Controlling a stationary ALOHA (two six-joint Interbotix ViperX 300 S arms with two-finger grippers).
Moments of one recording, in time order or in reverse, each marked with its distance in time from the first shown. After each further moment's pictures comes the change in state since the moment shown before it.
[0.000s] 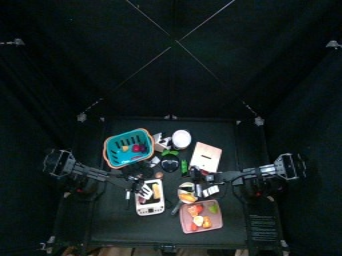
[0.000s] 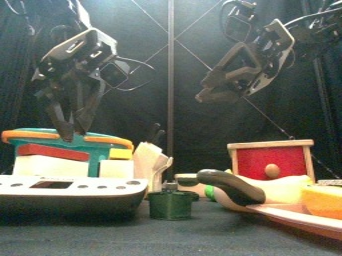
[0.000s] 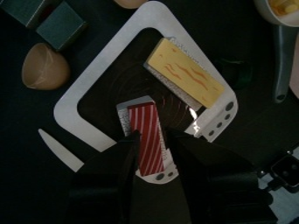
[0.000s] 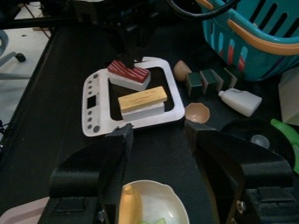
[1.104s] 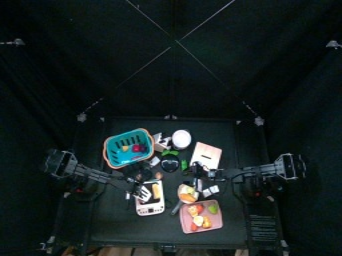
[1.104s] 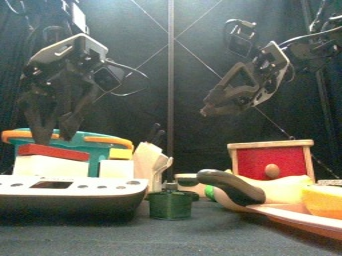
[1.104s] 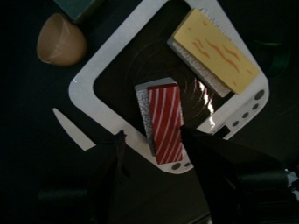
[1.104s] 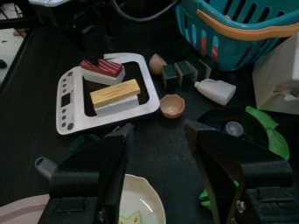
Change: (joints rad) left arm -0.052 0.044 -0.011 -0.028 0.087 -0.020; right arm -0.100 0.000 0.060 -0.008 -0.066 -0.002
